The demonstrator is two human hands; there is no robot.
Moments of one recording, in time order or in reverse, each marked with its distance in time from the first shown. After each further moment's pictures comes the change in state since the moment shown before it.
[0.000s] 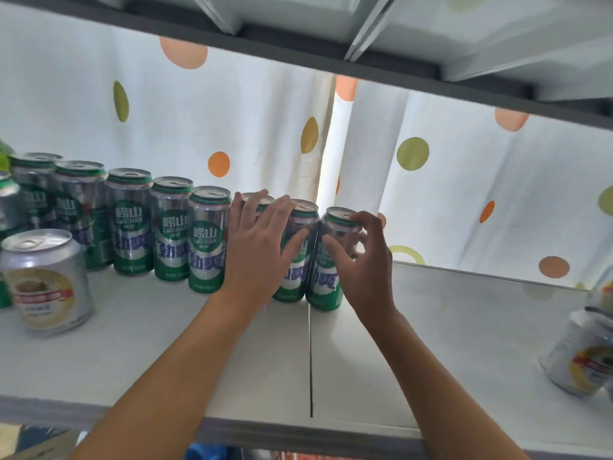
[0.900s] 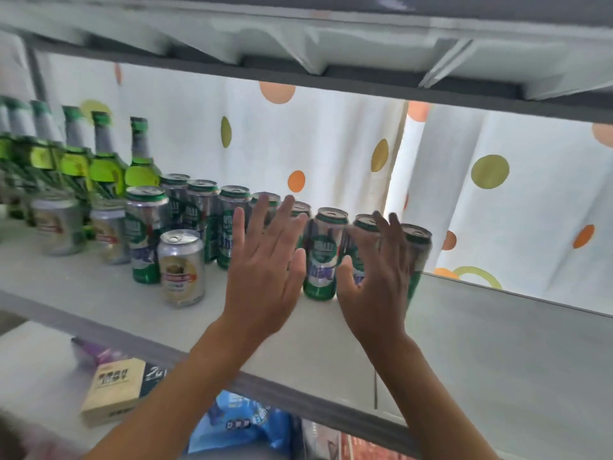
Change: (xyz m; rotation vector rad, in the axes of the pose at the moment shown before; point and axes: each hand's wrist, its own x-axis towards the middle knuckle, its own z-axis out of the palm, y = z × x) left_hand -0.035 -0.020 -0.127 0.112 -0.003 -0.021; right_hand -0.045 -0.092 0.039 -0.204 -0.004 -0.276
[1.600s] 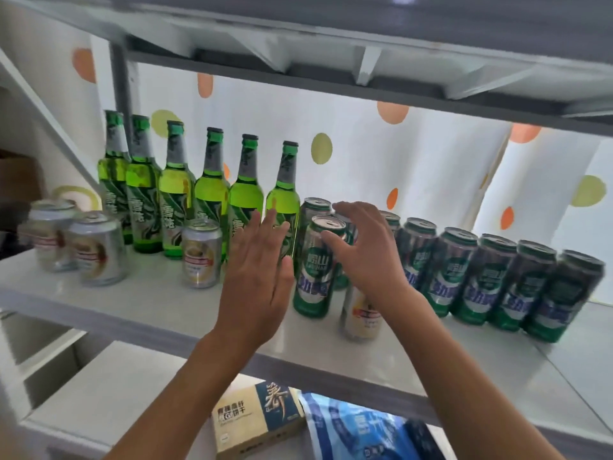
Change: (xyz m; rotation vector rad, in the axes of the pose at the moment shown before) left_hand -0.032 -0.289 -0.116 -0.252 -0.103 -0.161; right_hand 0.056 -0.219 0.207 0.077 -0.368 0.220
